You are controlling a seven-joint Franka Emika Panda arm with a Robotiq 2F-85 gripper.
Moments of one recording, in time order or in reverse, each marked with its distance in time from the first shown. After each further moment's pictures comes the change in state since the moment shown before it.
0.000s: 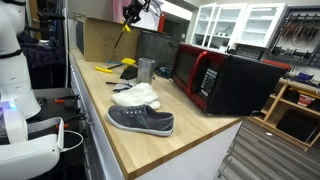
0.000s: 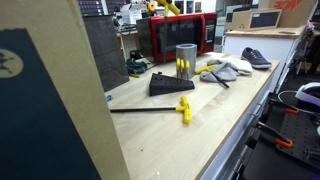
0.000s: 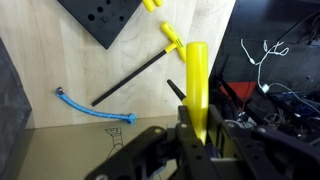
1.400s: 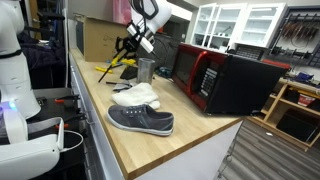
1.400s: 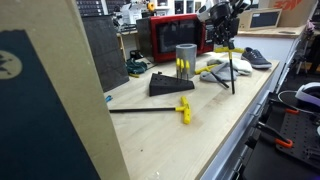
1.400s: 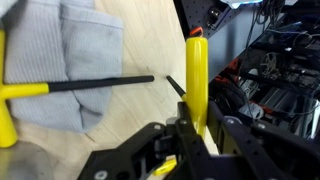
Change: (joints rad) arm 0.005 -0.187 -0.481 -0.674 -0.018 0.143 0.025
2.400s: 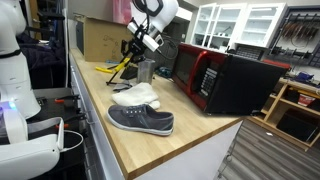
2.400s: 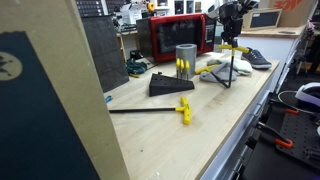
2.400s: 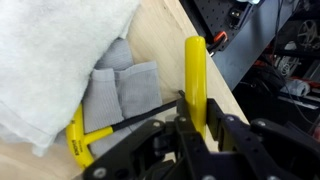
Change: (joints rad) arm -0.051 -0.024 -0.068 -0.015 -0.069 0.086 0.134
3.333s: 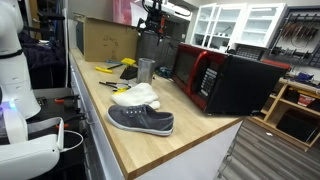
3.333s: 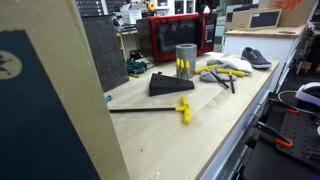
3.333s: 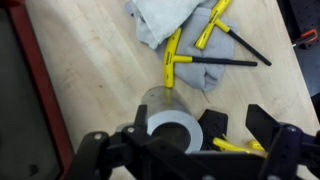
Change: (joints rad) arm 0.105 -0.019 0.109 0.259 -0.225 0.129 0.099
